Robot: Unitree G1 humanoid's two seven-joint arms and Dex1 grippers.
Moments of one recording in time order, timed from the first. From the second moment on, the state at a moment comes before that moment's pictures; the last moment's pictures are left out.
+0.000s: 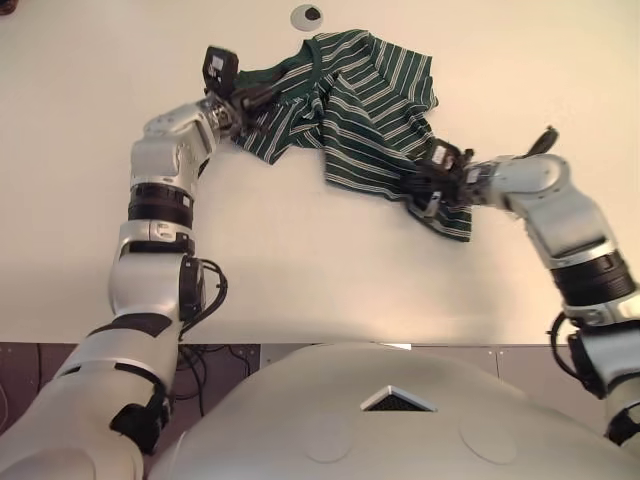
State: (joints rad) left arm -0.54 0.32 0.02 0.68 -0.25 0.38 -0.68; right arm -0.27 -0.75 0.38 -0.04 0.12 0.50 0.99
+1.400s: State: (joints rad) left arm 0.38 0.19 0.30 -0.83 -0.57 0.78 -0.21; right arm -0.26 -0.86 0.60 -0.46 0.25 0.86 1.13
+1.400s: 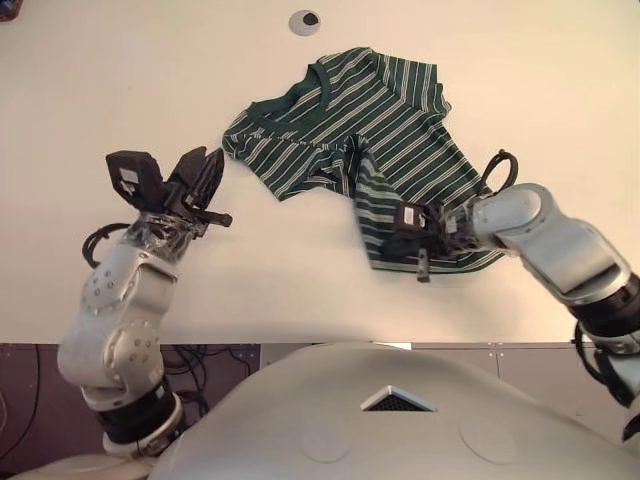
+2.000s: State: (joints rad) left arm 0.28 0.33 0.08 -0.59 -0.36 0.64 -0.25; right arm -0.49 -0.72 0.44 -0.16 0.43 0.90 1.10
